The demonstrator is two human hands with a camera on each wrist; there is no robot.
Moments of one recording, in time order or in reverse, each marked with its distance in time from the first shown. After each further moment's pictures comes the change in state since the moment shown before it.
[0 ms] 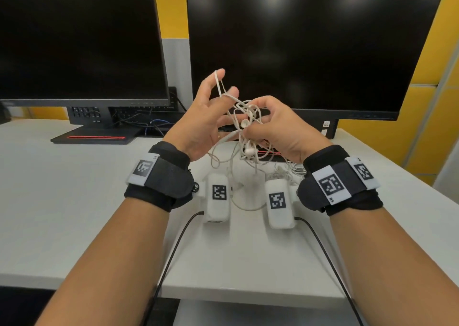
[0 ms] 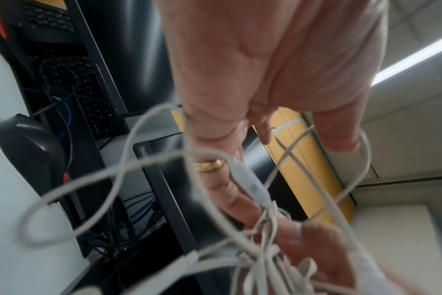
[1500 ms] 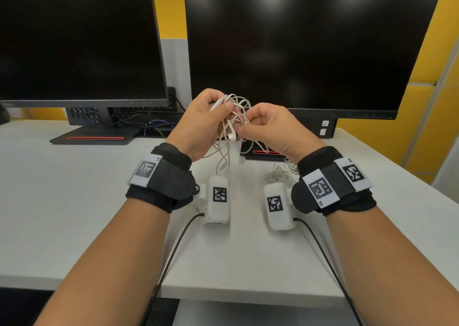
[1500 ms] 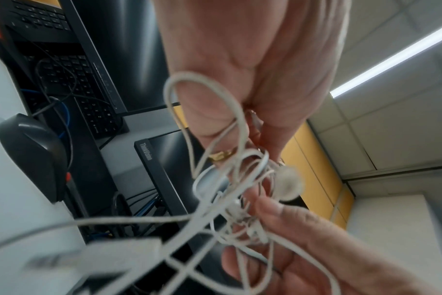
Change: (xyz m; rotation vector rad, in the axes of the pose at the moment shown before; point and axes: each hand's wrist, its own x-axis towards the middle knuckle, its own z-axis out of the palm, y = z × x) left_hand 0.008 -0.012 -0.002 0.162 0.138 0.063; right_hand 0.005 0.005 0.005 -0.226 0.092 -0.055
